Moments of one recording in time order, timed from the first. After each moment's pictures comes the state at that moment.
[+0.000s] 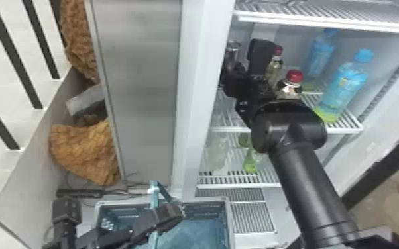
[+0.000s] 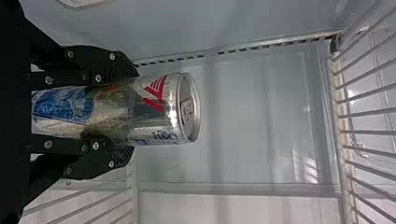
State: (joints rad) left arm 0.24 0.13 0.11 -1.71 1.31 1.28 -0.74; right arm -0.50 -0.05 0.13 -1.29 -0.19 0.34 -0.03
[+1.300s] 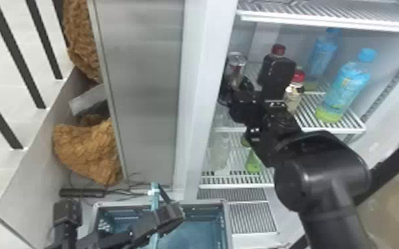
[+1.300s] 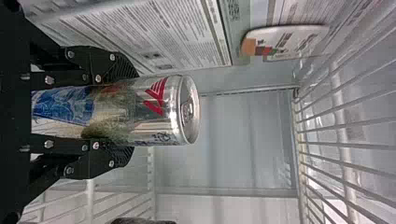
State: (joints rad) left arm 0.25 0.13 0.11 -1.71 1.32 1.28 -0.74; right arm -0.13 -0.11 0.16 -1.92 -0.23 0.57 -0.10
